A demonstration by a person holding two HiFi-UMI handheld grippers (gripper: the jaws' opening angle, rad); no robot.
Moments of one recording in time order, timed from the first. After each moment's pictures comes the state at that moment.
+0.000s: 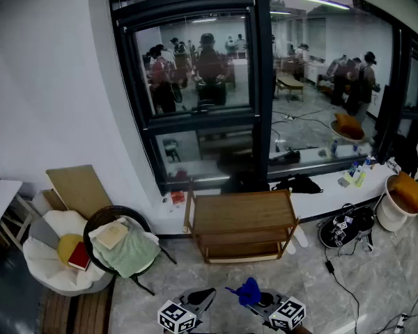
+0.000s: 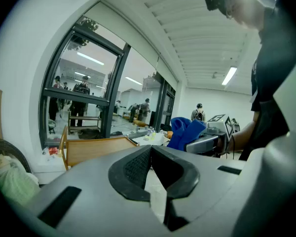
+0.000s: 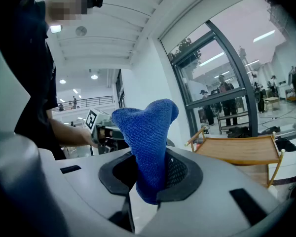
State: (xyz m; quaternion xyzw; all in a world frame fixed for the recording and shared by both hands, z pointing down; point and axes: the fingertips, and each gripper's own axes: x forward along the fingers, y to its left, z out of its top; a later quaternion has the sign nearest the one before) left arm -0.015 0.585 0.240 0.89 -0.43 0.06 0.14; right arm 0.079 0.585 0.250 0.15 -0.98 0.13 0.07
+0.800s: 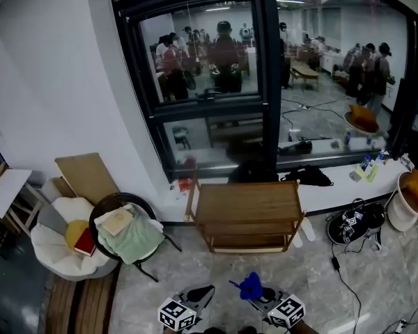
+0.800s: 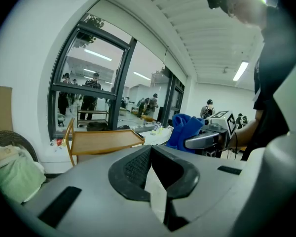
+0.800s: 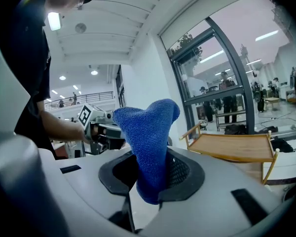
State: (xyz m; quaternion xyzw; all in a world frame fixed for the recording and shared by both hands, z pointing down) left arm 0.016 0.591 0.271 0.86 -0.47 0.08 0.17; right arm 0.121 0.573 0.275 0.15 -0.98 0.12 0.10
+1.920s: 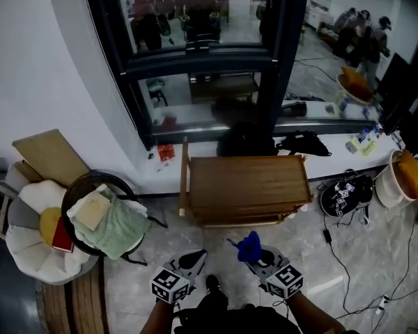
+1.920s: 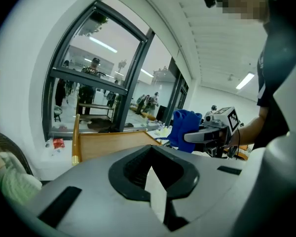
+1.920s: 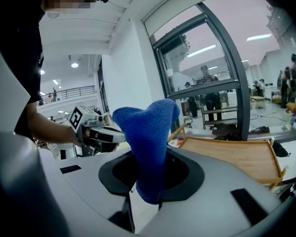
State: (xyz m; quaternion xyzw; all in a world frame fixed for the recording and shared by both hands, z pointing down) left arm -0.135 0.398 0.305 0.87 -0.44 0.07 0.21; right arm -0.020 0.376 0.293 0.24 -0.95 0.14 0.14
